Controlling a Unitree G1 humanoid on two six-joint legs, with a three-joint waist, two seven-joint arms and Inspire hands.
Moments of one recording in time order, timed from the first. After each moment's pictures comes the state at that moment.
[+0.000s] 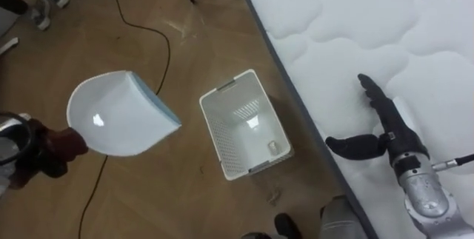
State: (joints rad) left arm -0.51 0.79 -0.41 1.07 0.24 0.10 -0.16; right arm 0.03 -0.51 0.19 0.31 -0.05 -0.10 -0.18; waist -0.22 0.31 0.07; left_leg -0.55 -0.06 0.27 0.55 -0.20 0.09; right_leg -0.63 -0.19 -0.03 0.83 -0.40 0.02
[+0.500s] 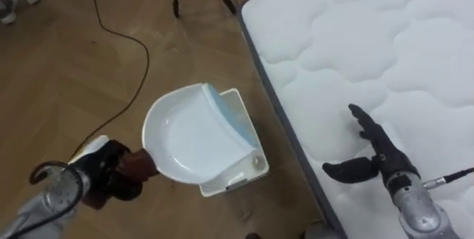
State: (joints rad) left arm -0.10 0.62 -0.32 0.61 0.23 0.01 -0.13; right arm 0.06 -0.48 0.20 0.46 -0.05 -0.11 -0.17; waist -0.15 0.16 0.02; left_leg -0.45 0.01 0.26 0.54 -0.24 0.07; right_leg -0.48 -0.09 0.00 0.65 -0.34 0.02
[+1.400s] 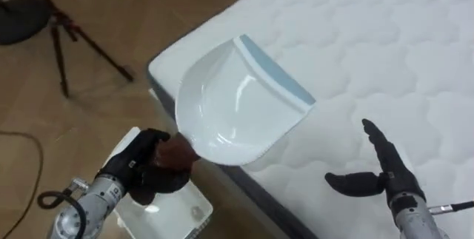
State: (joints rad) left arm 0.11 0.44 -0.13 0.19 0.09 -0.04 -0.16; right arm 0.15 -0.42 0.18 0.36 0.00 -0.11 -0.19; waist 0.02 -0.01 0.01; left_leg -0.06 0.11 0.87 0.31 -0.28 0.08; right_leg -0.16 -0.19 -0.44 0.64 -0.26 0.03
